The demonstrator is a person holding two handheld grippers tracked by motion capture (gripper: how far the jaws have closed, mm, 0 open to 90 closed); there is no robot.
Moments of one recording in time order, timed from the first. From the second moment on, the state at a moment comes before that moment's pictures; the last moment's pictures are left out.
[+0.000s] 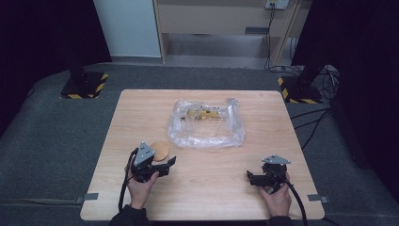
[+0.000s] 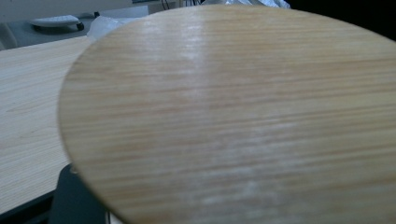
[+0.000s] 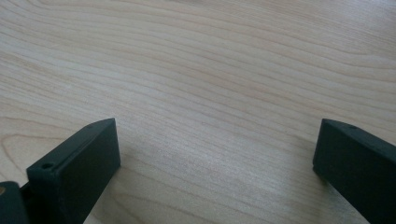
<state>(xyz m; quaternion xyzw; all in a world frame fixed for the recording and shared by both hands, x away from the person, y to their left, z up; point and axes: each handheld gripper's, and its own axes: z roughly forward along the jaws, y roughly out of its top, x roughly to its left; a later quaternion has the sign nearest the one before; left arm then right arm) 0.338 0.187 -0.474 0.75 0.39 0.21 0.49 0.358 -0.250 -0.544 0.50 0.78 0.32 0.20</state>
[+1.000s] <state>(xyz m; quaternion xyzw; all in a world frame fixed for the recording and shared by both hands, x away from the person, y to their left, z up) 0.374 0.145 -0.420 0.75 0.37 0.23 0.49 0.358 -0.250 -0.544 0.50 0.78 0.32 0.20</state>
